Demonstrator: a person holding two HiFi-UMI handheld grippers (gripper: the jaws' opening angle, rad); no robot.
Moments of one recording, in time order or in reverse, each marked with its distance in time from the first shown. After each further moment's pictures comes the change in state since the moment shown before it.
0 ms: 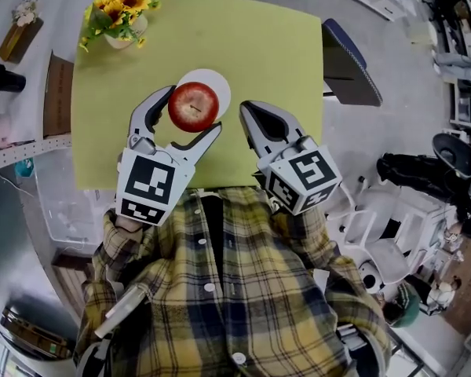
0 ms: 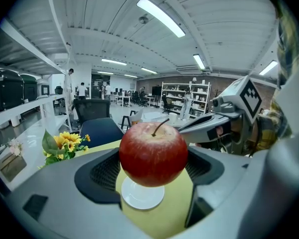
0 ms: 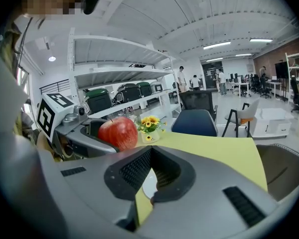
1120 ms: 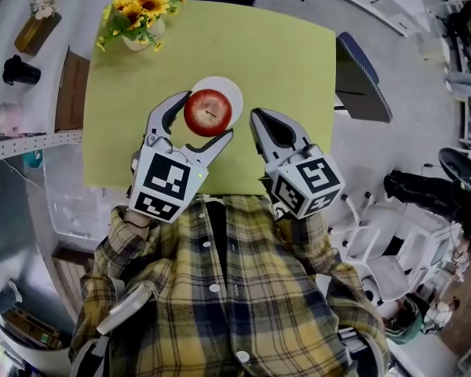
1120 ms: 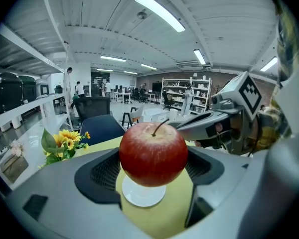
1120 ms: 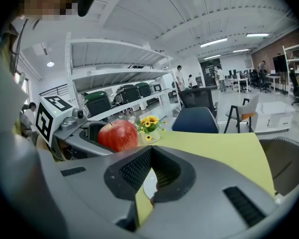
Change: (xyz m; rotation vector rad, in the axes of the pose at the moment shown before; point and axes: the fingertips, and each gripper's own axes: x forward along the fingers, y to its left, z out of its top) left arm 0.010 0.001 -0.010 0.014 0.047 0.008; right arm 0.008 -0.007 -0.007 0.051 -0.009 0.013
